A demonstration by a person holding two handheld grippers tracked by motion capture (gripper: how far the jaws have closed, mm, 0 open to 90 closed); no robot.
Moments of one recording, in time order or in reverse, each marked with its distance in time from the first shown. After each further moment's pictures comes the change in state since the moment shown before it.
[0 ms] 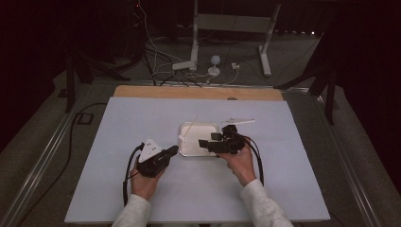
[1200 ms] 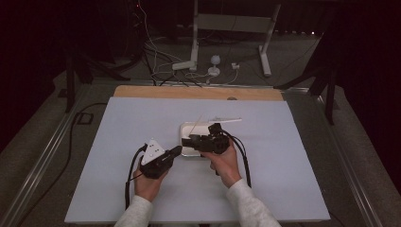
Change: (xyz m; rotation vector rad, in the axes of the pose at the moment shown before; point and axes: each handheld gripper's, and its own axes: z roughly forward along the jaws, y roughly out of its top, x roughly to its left) left arm -0.011 0.003 0.002 -0.038 -0.014 0.016; right arm 0.031 0.011 0.025 -0.039 0.214 0.081
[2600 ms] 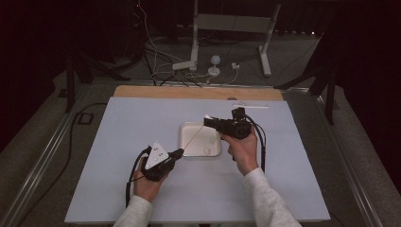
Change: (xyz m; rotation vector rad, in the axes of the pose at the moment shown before) left arm -0.005 -0.003 0.000 0.038 -0.009 0.120; right arm -0.014 0.038 -0.060 -0.138 -0.108 -0.008
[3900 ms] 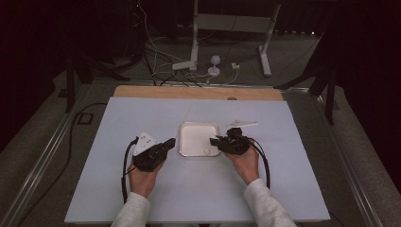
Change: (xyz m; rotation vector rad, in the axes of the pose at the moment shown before) left arm 0.025 0.018 -0.010 -0.040 0.056 -0.215; right arm -0.036 -0.062 0.020 0.194 -0.206 -0.155
